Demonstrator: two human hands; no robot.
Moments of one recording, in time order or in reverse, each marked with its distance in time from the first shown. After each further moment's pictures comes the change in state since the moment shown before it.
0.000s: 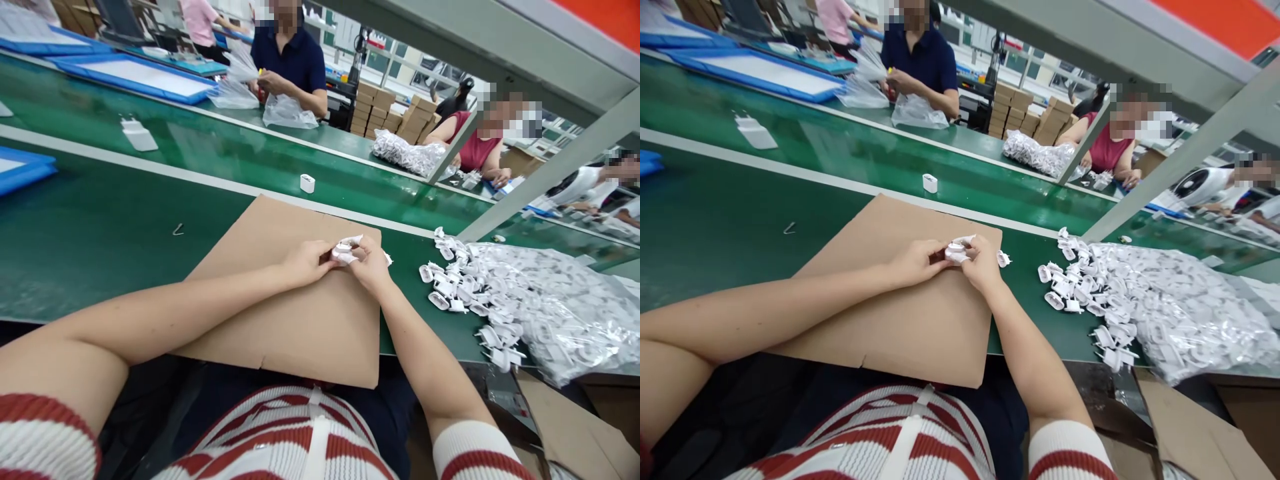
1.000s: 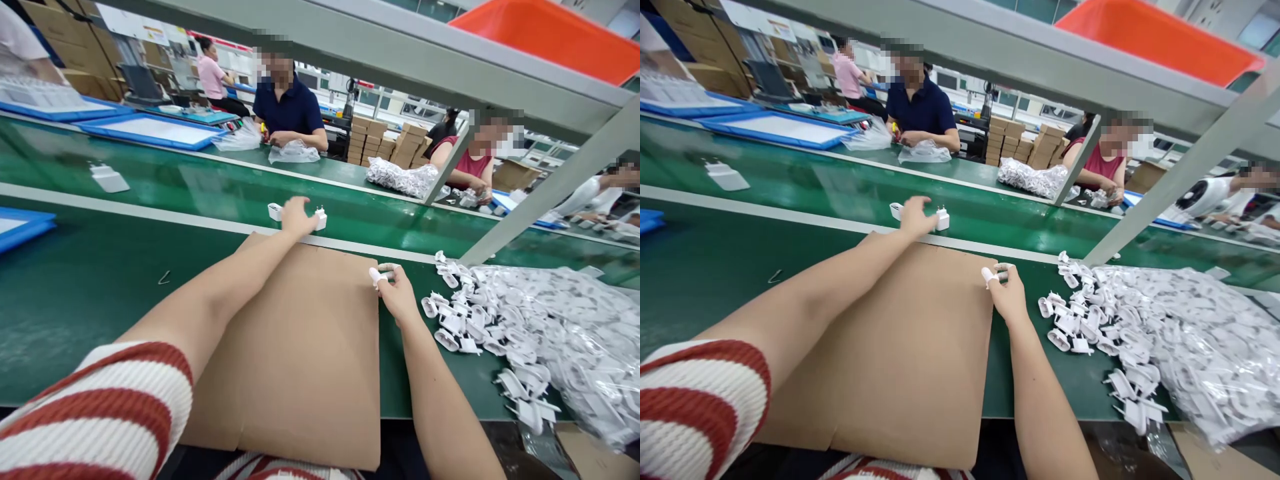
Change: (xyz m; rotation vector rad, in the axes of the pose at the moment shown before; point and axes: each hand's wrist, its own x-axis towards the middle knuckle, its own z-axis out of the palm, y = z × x) left_hand 0.182 -0.118 -0.051 0.324 0.487 -0.371; right_hand 0.002 0.040 -0.047 0.259 0.252 0.511
